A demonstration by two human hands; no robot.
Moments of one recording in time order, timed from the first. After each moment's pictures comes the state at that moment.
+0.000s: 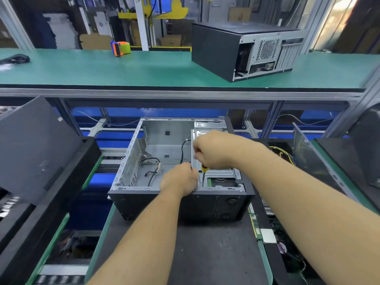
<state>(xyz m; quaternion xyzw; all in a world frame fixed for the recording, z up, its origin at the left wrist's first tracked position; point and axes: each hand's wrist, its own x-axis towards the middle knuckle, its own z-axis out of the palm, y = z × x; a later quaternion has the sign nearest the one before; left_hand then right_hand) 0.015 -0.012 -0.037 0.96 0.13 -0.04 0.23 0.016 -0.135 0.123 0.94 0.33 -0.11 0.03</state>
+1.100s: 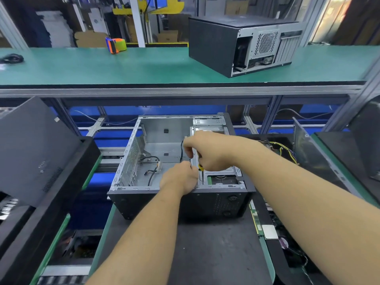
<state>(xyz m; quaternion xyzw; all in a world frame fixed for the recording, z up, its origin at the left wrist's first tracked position) 0.016 -0.012 -0.033 0.97 0.12 -0.07 0.22 0.018 -0.135 0.118 0.91 0.38 -0.15 -0.03</state>
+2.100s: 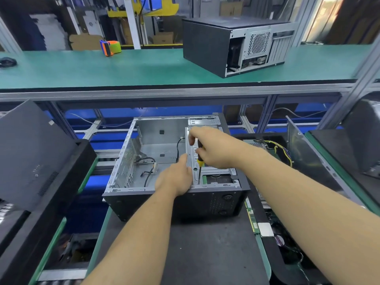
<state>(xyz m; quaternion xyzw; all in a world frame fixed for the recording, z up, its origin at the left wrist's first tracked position) 0.016 -0.009 -0.043 0.97 0.09 -0.04 0.22 0.025 -0.158 0.103 0.92 0.34 -0.08 -0.17</state>
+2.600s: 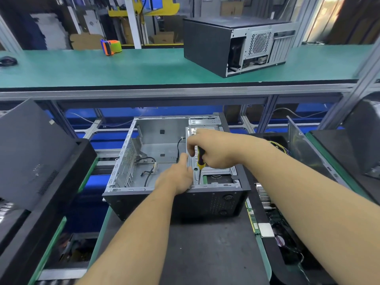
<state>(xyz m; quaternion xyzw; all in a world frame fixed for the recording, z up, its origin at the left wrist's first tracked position) 0.017 -0.007 -0.036 0.96 0.08 -0.09 0.26 0.021 -0.156 0.120 0.92 0.36 -0.16 -0.07</state>
